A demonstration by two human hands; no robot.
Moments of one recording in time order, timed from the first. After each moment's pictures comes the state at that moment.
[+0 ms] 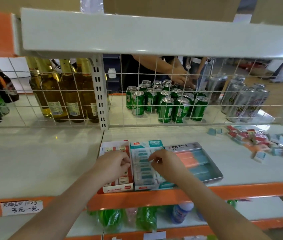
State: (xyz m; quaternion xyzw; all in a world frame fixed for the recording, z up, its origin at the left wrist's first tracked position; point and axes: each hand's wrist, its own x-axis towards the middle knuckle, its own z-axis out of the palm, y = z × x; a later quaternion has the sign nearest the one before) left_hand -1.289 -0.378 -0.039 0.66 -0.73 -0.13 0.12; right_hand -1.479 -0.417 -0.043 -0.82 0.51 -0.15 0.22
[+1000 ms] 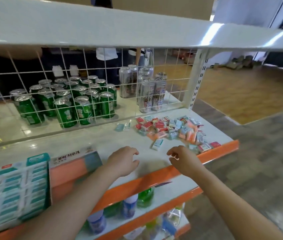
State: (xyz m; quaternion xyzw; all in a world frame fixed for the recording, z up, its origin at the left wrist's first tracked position) left_hand -1.626 -0.484 -0.057 0.54 -0.81 -0.19 0.06; right_hand -1.835 -0.442 -0.047 -0.67 0.71 -0.13 0.15
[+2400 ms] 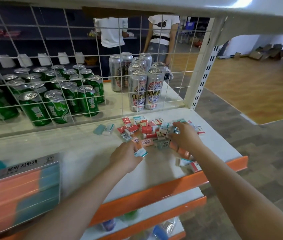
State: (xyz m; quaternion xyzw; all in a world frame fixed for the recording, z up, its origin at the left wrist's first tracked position) left_hand -1.733 -0.548 -0.076 0.66 -0.69 -0.24 0.14; right_hand -1.928 -0.582 -0.048 -0.63 0.73 -0.18 0.16
